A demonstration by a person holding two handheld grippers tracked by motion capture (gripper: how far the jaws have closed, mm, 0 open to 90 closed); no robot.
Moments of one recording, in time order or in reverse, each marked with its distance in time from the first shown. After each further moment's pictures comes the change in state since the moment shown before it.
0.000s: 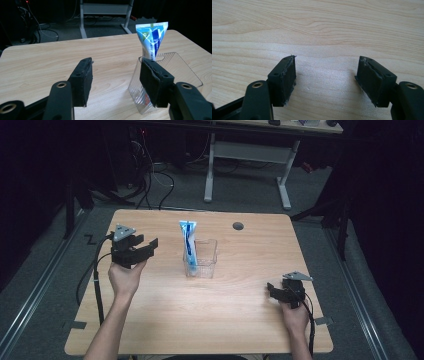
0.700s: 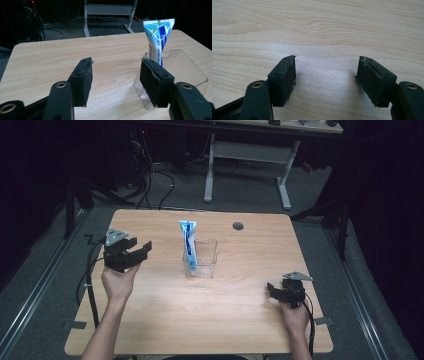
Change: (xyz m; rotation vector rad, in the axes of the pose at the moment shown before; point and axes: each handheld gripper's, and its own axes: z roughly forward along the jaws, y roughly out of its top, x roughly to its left) left arm 0.010 -0.009 -0.013 -0.008 0.023 -0.006; right arm 0.000 0.000 0.000 0.000 0.000 0.000
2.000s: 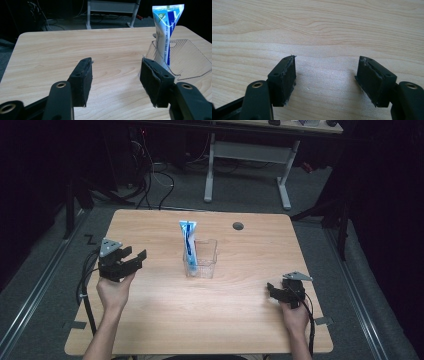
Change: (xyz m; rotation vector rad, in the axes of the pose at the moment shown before) left arm 0.009 -0.026 -0.008 0.010 0.014 -0.024; right arm 0.000 0.000 0.000 0.000 -0.001 0.001
